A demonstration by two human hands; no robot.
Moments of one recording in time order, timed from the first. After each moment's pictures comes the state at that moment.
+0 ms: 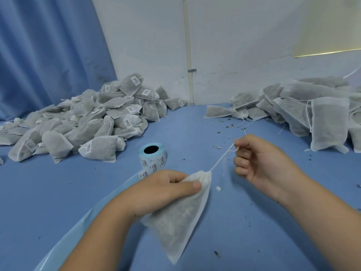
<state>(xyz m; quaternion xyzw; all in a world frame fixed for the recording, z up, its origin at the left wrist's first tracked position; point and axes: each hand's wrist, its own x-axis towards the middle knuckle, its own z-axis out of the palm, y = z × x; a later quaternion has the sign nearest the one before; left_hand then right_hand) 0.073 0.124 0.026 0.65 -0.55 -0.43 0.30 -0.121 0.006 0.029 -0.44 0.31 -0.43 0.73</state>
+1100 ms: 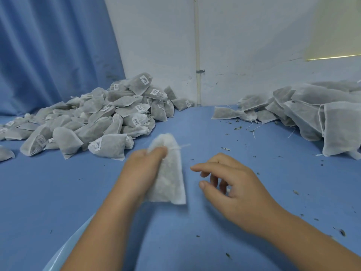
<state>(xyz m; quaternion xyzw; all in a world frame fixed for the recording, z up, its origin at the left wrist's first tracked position) 0.100 0.116 0.032 0.71 -0.31 -0.25 0.58 -0.087 0.059 0.000 -0.86 0.19 -0.40 0.26</state>
